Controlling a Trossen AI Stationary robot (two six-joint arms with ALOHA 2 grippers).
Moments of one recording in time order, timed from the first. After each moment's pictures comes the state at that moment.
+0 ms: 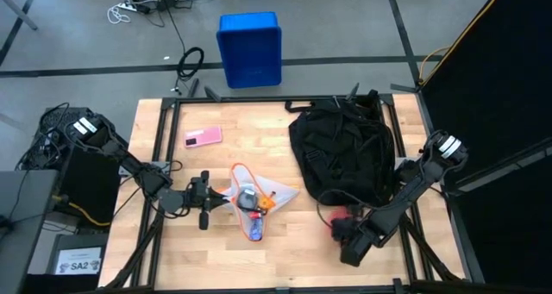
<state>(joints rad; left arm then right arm) -0.69 1.14 0.10 0.75 -0.73 -0.42 0.79 1.66 0.98 -0.58 0.17 0.99</state>
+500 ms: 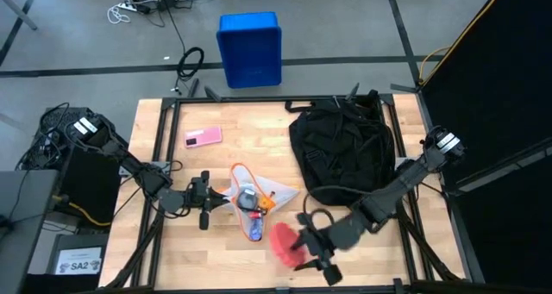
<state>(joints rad) -0.69 1.14 0.10 0.74 -0.73 -0.43 0.62 1.65 1.31 0.05 0.09 0.12</state>
